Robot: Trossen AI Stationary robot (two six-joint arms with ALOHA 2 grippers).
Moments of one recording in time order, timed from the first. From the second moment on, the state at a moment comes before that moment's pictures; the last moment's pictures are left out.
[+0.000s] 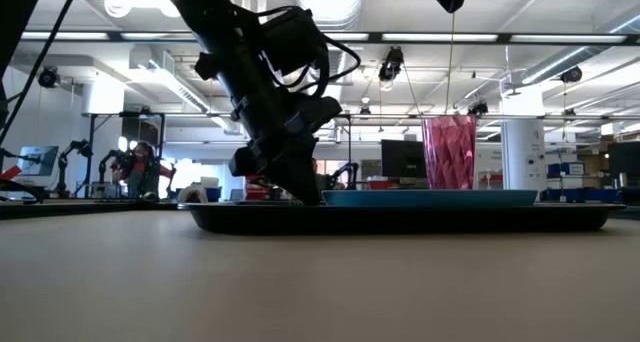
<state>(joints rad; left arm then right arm) 0.06 1.84 1.10 -0.24 -0.05 -0.62 0.17 1.25 1.17 -0.48 0.24 0.26</state>
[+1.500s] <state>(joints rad) -0.01 1.80 1.14 -0.31 -0.08 -0.65 0.17 1.25 1.17 -0.47 0.23 0.24</state>
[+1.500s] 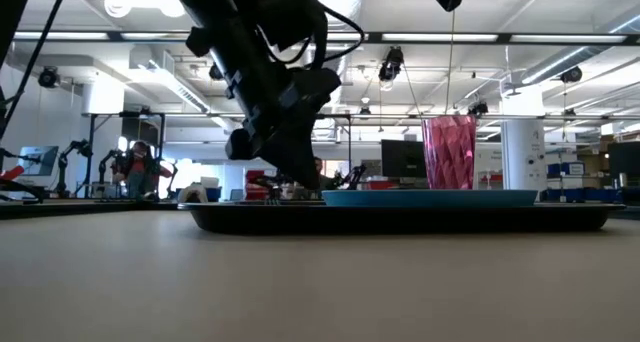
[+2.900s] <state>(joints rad) -0.09 1.86 1.12 -0.22 -0.08 -0.70 0.17 1.17 1.38 -0.51 0.39 -0.06</state>
